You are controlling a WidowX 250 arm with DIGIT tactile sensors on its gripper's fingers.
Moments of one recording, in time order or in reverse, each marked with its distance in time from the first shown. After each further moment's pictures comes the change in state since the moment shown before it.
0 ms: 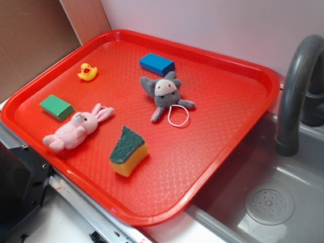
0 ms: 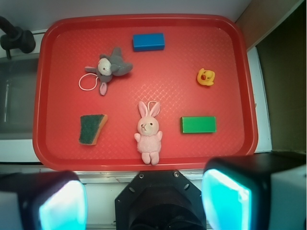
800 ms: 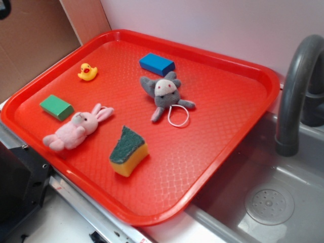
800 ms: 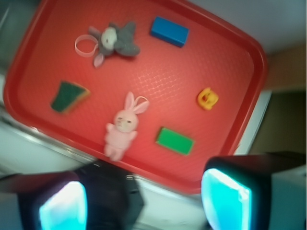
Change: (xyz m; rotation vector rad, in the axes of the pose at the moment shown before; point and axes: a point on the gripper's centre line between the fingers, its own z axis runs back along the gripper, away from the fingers) arm 0.050 0.036 -0.026 0.080 0.249 -0.550
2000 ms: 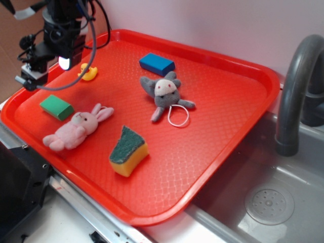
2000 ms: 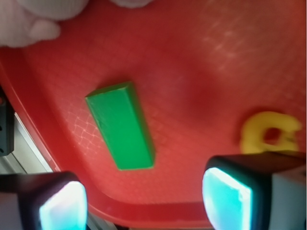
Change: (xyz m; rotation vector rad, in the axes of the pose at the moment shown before) arm -0.004 0.053 -0.167 0.014 0.409 -0.773
